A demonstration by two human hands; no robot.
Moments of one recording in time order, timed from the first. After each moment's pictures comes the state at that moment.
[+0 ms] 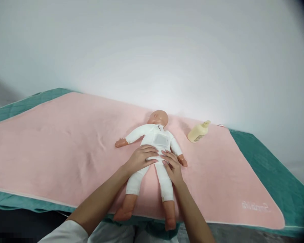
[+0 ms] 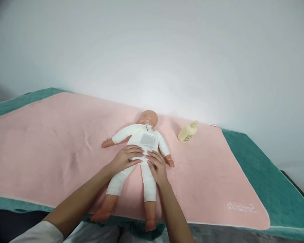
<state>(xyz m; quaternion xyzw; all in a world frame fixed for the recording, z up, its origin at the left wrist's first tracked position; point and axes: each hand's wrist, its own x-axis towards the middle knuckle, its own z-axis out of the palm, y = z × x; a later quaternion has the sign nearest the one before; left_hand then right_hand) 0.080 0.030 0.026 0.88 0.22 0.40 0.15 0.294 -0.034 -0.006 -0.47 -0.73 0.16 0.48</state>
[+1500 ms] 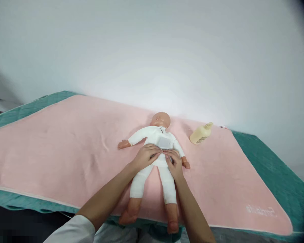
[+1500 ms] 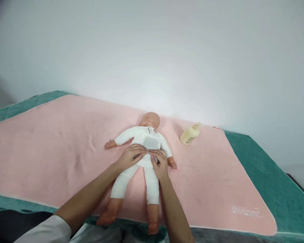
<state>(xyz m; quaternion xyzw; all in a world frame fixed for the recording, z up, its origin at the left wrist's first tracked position) 0.091 0.039 0.034 0.86 0.24 0.42 0.17 0.281 -0.009 0.003 -0.47 -0.69 0.14 0.53</state>
